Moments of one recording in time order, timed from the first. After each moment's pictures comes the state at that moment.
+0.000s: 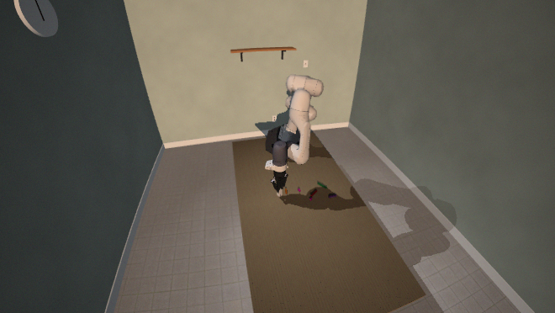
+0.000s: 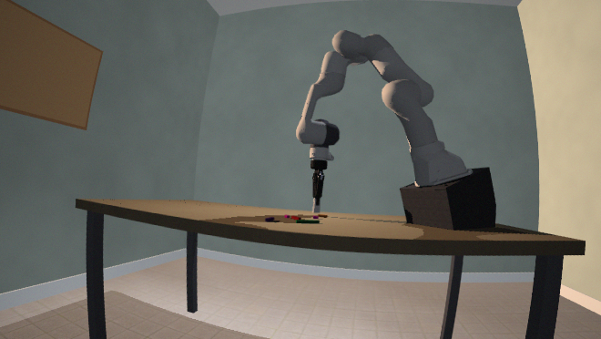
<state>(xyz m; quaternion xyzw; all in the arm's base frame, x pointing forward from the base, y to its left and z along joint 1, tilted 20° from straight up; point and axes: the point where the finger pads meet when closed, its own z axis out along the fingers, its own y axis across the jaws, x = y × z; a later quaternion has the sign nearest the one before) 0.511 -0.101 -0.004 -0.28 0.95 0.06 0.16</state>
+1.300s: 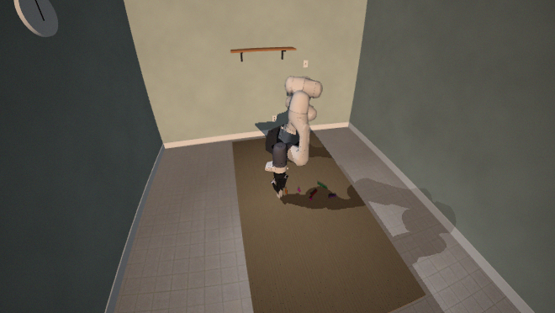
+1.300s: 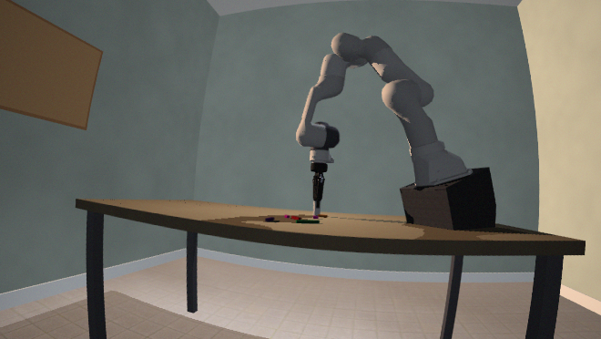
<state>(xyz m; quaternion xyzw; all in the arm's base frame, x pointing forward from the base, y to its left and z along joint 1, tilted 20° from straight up) 0.512 -0.098 -0.016 -0.28 0.95 0.07 0.16</state>
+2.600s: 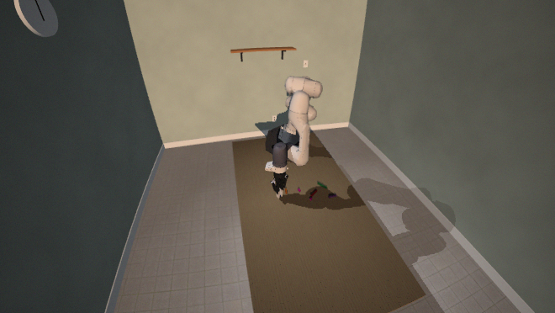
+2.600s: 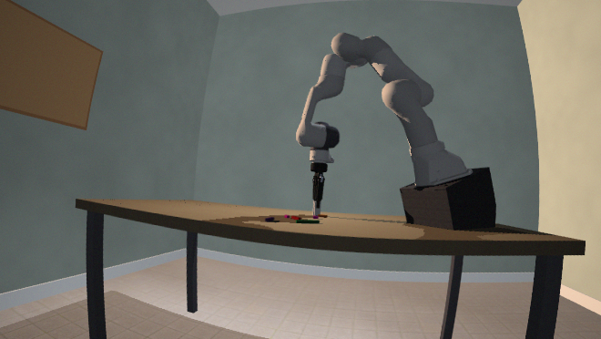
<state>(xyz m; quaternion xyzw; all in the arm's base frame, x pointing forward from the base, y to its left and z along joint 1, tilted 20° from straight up) 0.513 -0.098 -0.016 -0.28 0.95 0.07 0.16</state>
